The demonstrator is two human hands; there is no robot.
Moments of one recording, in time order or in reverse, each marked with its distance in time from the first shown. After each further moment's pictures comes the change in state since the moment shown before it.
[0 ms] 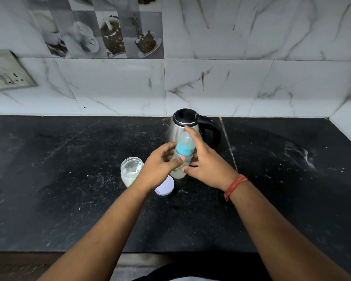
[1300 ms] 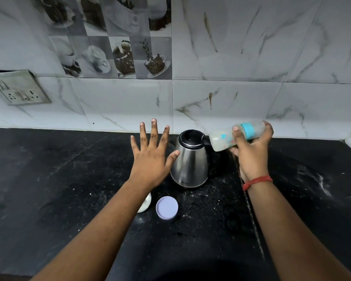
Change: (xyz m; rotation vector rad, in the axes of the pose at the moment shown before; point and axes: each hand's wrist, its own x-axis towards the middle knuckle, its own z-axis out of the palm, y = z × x) left_hand 0.061 0.019 -0.037 1.251 0.273 0.221; right_hand 0.055 0.028 -0.076 0.701 0.719 0.128
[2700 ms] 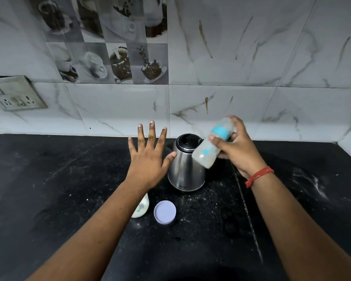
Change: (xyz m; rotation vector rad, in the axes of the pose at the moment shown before) left_hand 0.007 -0.004 -0.007 -0.013 -0.005 0.022; right_hand 0.002 -0.027 0.013 -0.153 -0.218 0.013
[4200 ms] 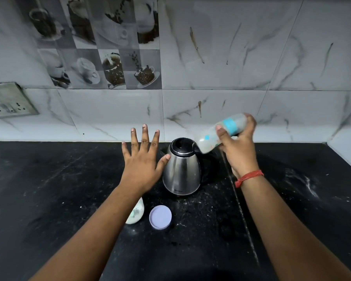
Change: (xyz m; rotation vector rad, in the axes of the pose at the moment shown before) left_hand 0.003 0.001 0.001 -0.031 0.022 -0.004; right_hand 0.003 -0.004 -0.005 0.021 0.165 -0.078
